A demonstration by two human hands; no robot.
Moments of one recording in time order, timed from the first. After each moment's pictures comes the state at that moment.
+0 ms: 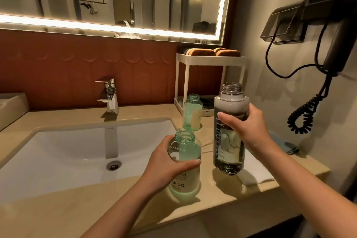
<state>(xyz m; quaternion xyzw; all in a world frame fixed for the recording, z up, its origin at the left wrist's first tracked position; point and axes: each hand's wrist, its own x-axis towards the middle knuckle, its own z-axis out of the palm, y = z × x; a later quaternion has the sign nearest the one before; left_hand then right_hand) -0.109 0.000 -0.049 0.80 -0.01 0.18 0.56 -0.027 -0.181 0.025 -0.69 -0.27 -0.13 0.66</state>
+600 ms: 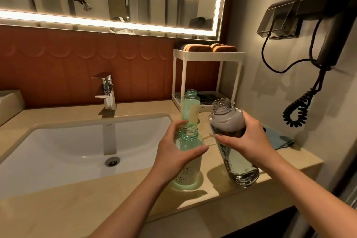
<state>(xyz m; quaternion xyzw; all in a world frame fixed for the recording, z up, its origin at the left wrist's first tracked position) -0.104 -0.018 -0.043 0.78 -0.05 0.26 0.56 -0.047 -0.198 0.003 -0.77 -0.32 -0.13 0.54</state>
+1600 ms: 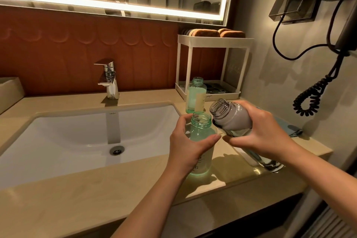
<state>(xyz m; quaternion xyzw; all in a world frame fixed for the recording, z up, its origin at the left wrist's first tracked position) -0.097 -0.030 -0.059 0.73 -0.01 0.29 0.62 -0.047 -0.199 0.001 -0.86 -0.36 -0.17 0.32</state>
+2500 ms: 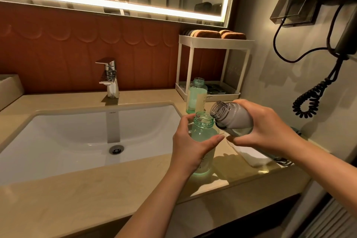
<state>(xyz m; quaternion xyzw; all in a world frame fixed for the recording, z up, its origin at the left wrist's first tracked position) -0.096 -0.031 -0.060 0.73 -0.01 0.30 0.62 -0.048 -0.200 0.014 -0.89 -0.37 -0.18 0.23</state>
